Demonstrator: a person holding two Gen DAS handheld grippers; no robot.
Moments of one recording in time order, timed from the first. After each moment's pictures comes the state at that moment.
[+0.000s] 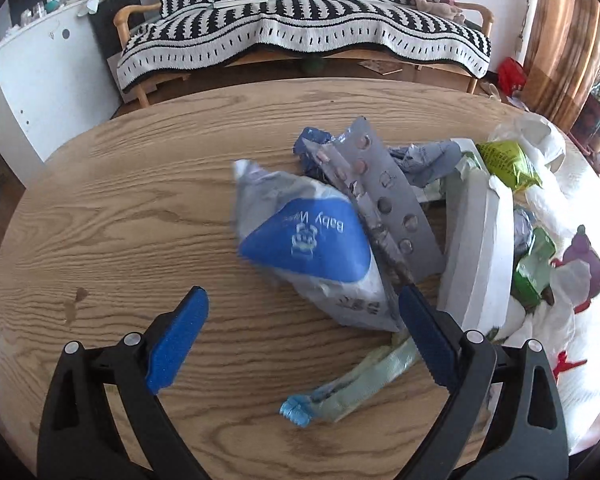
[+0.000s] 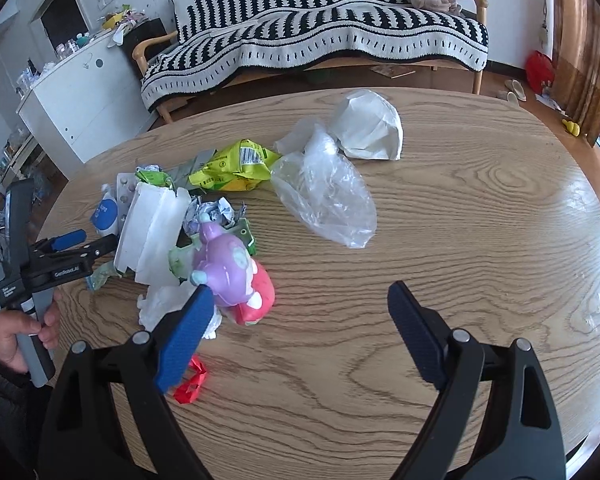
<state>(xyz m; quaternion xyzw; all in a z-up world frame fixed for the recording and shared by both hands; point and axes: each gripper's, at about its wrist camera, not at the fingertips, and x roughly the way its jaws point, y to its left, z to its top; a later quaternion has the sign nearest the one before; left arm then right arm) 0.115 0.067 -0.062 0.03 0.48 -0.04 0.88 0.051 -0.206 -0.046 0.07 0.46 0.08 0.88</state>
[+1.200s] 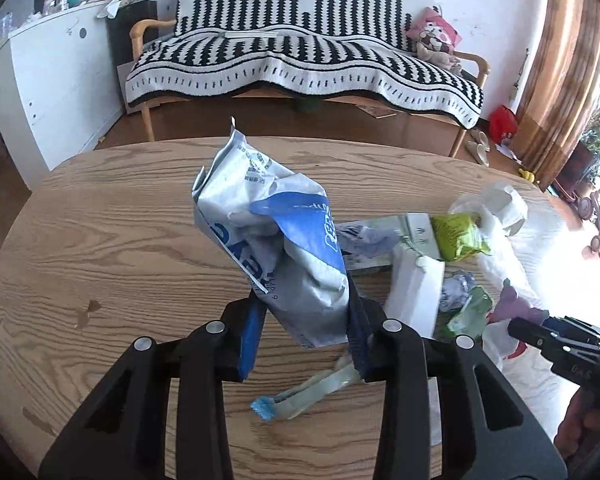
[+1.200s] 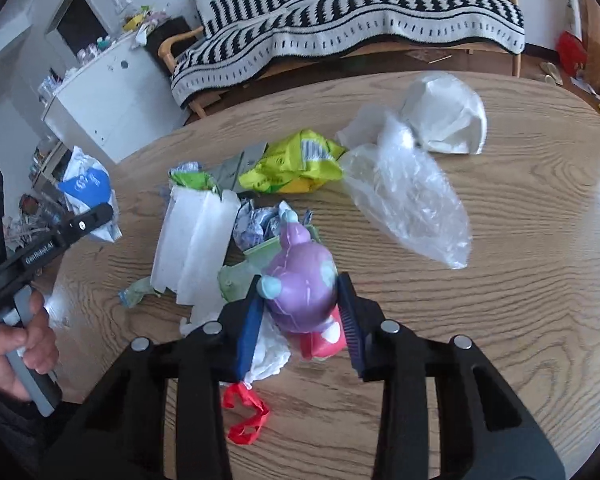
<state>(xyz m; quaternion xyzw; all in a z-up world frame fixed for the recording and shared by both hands) 0.097 0.057 -0.006 -0.03 0.43 -0.04 0.90 0.082 -0.173 -0.061 0.12 0.47 0.14 0.87</state>
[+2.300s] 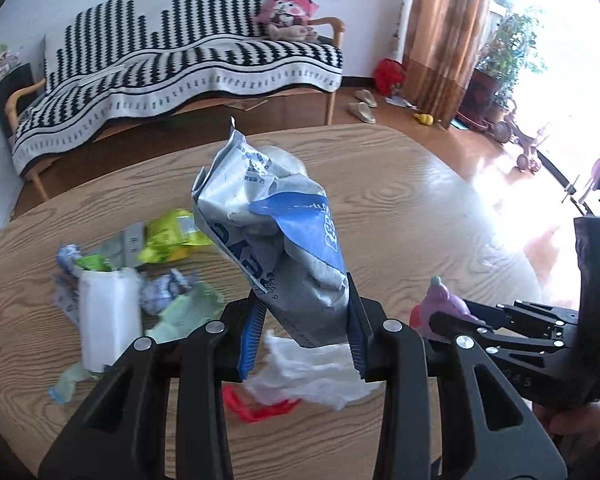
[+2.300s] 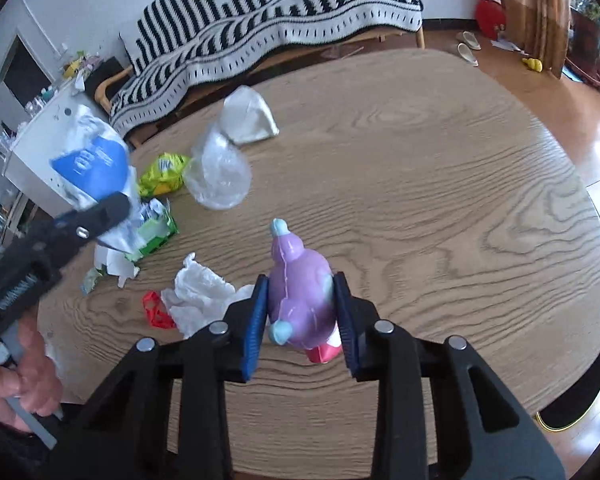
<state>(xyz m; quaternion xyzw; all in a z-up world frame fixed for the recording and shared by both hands) 0.041 -0.174 0.015 0.05 0.42 -0.23 0.88 -0.013 -0.327 -0.049 0.17 0.47 0.03 0.87</state>
